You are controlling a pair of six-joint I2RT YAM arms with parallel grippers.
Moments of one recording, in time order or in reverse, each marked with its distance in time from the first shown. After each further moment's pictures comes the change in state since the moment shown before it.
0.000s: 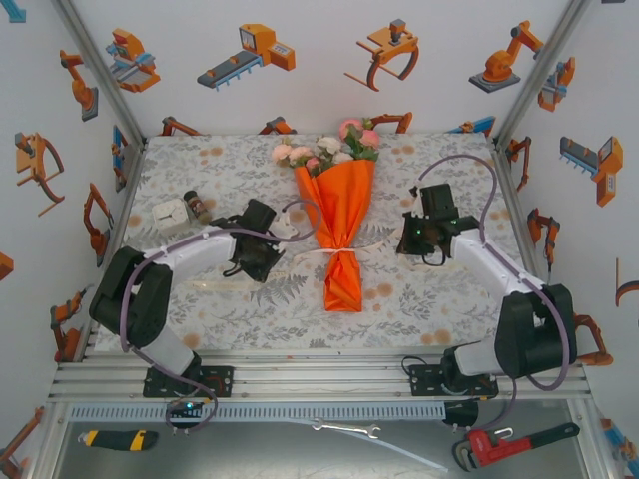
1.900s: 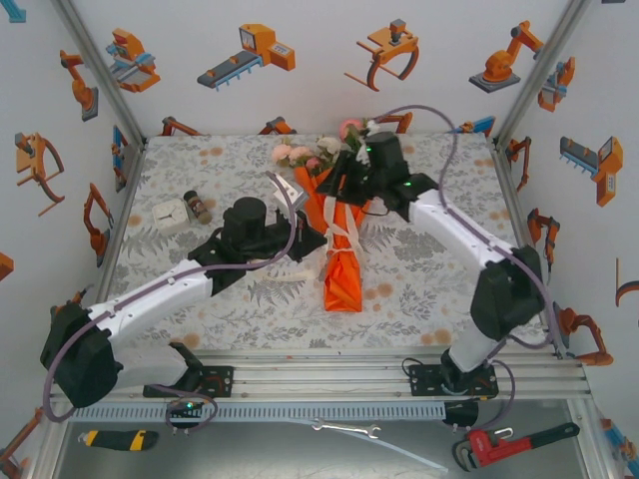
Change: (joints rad) left arm -0.230 -0.330 -0.099 0.699 0.172 -0.447; right arm 0.271 0.259 0.484 0.174 -0.114 0.451
